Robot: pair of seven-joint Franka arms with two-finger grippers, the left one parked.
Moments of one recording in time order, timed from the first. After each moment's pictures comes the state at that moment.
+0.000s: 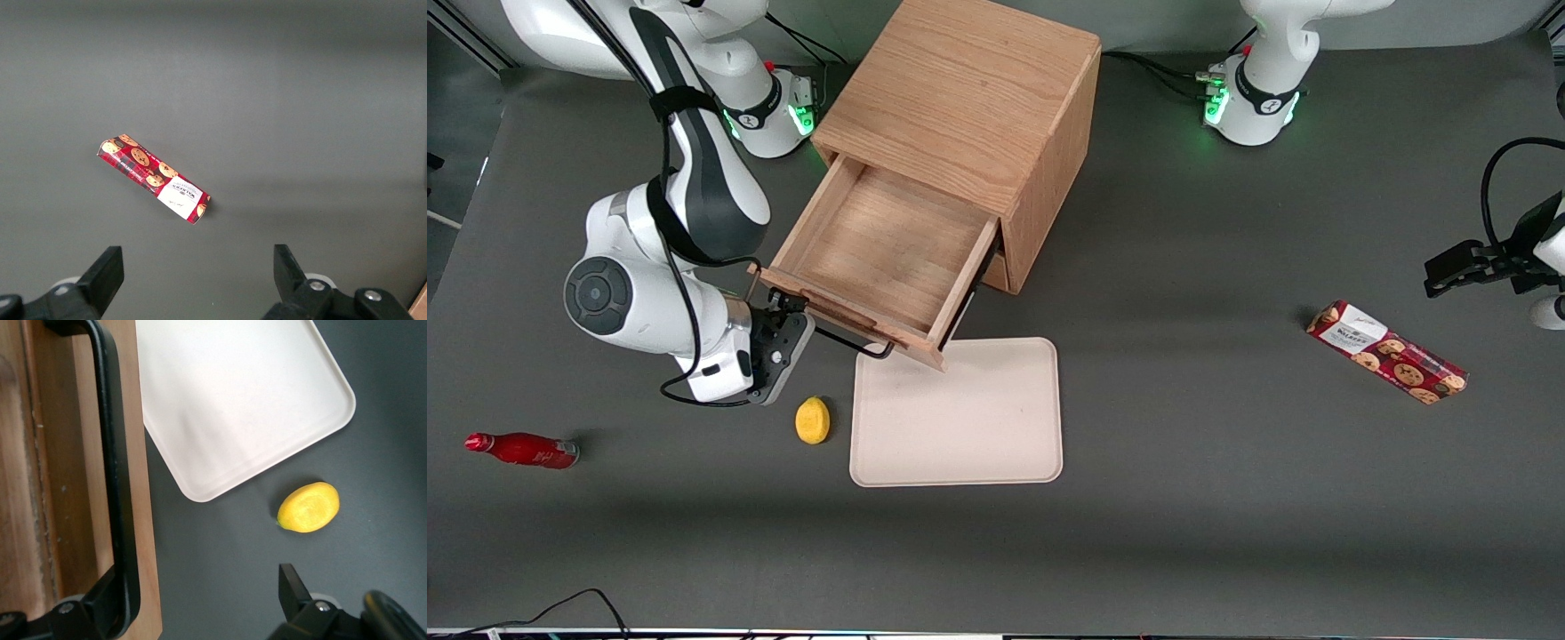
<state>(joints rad) 0.32 0.35 -0.06 -1.67 0.17 1.89 -0.85</state>
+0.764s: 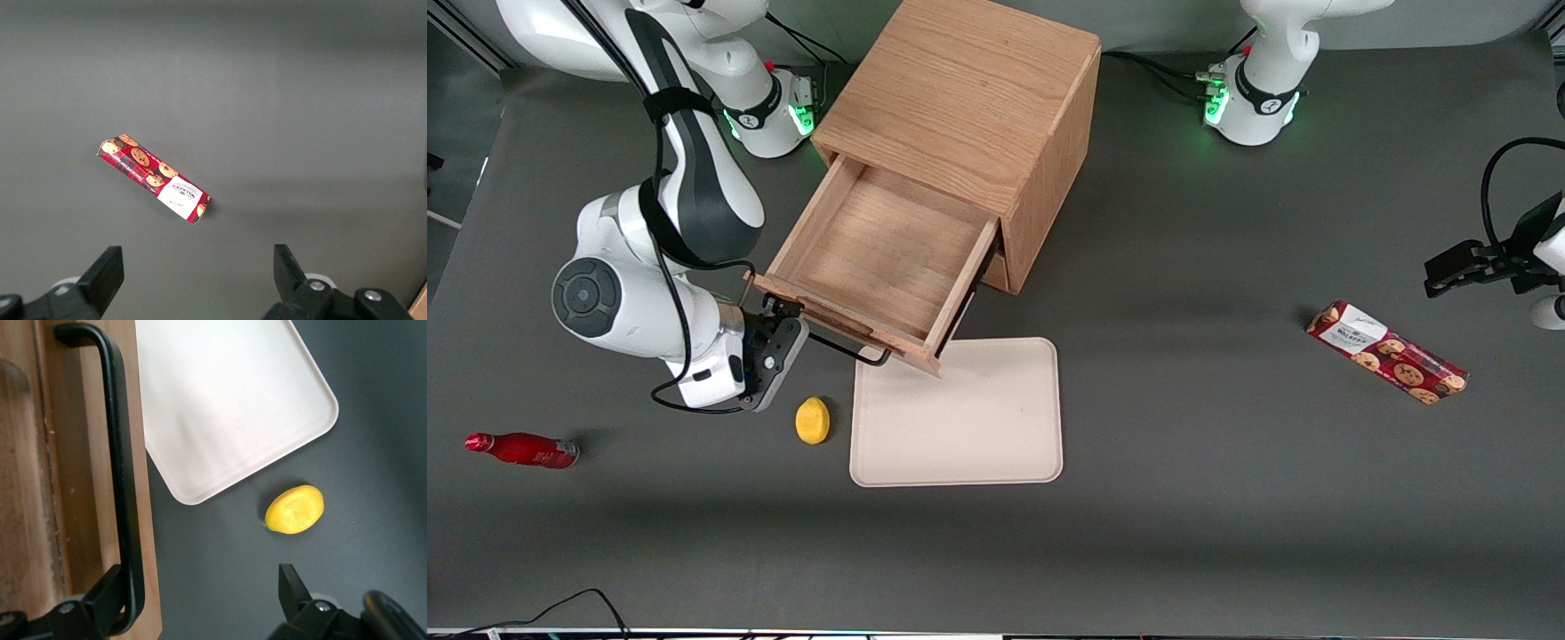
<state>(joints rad) 0.31 0.36 -0.06 -1.63 0.17 1.89 -0.85</state>
